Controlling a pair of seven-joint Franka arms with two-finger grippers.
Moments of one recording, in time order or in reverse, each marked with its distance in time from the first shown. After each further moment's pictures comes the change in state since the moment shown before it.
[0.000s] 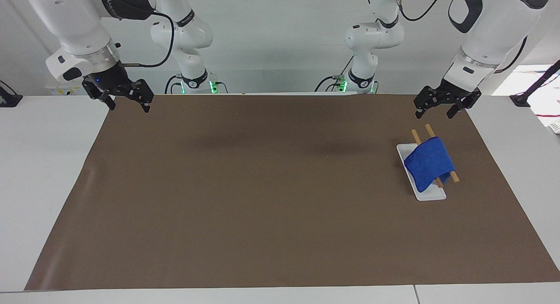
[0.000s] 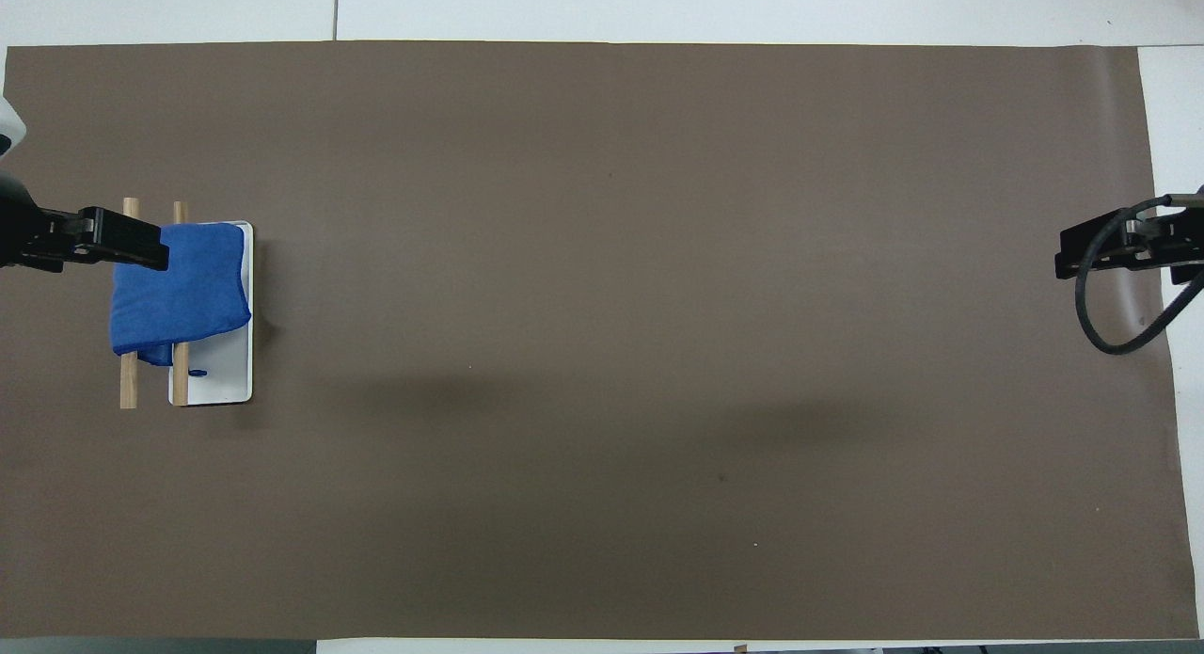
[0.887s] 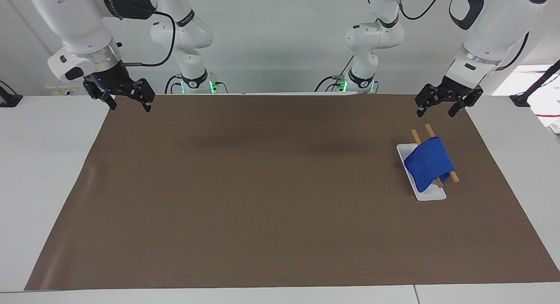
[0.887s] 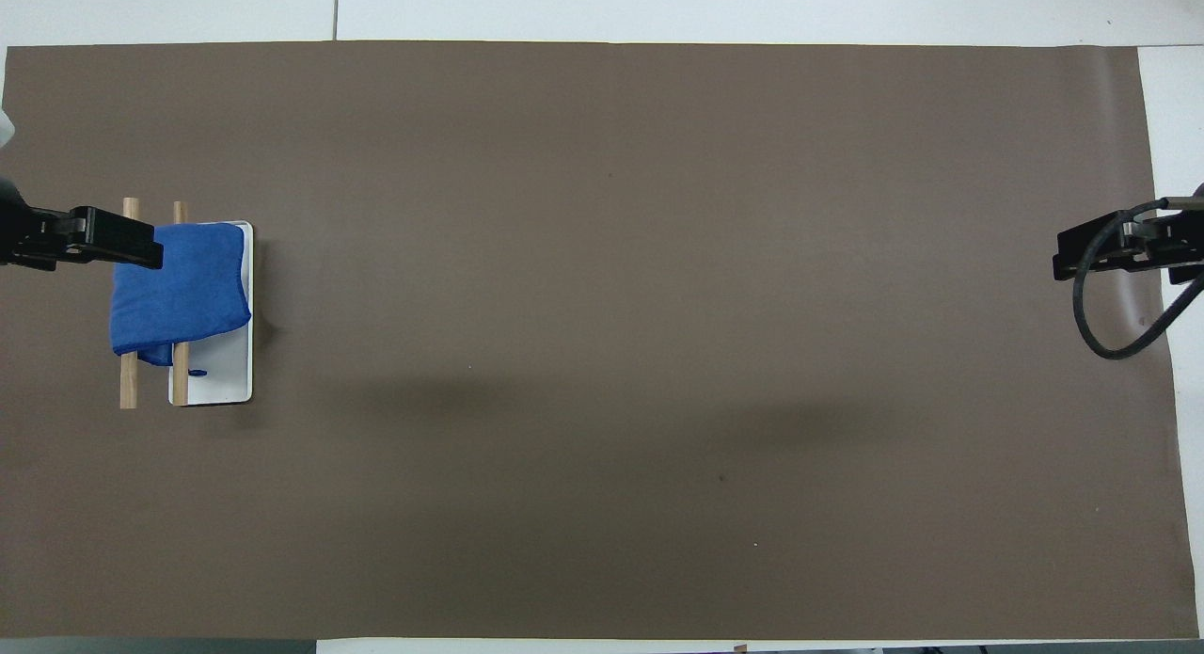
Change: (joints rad) left arm 0.000 -0.010 0.000 0.000 0.000 0.004 0.002; right arm 0.000 -0.002 0.001 -0.002 0.000 0.002 -0.008
